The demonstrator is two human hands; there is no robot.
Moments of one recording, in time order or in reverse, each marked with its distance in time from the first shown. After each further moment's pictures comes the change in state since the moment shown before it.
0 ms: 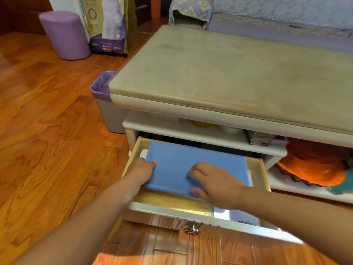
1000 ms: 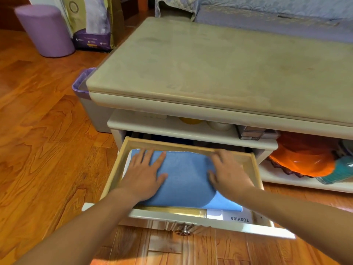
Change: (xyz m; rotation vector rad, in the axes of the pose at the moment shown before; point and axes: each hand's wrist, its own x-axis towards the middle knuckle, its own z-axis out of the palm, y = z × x) left_hand -0.006 -0.011 0.025 1.131 0.013 0.689; right_hand -0.029 0.050 0.022 0.046 0.208 0.433
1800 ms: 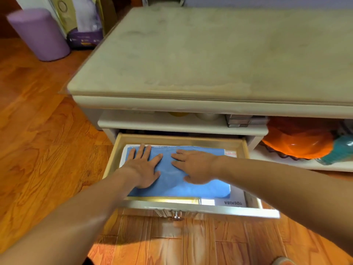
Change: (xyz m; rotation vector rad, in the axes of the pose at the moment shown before) left_hand 0.024 0.029 -0.021 0.276 -0.445 -0.024; right_hand 0.044 -0.029 -0.005 -0.261 -0.569 -0.495
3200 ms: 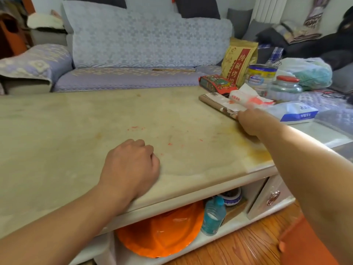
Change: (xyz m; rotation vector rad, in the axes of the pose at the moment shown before) left_hand 0.083 0.370 -0.354 -0.104 1.192 0.296; right_hand -0.461 0.469 -0.020 -0.088 0.151 1.456
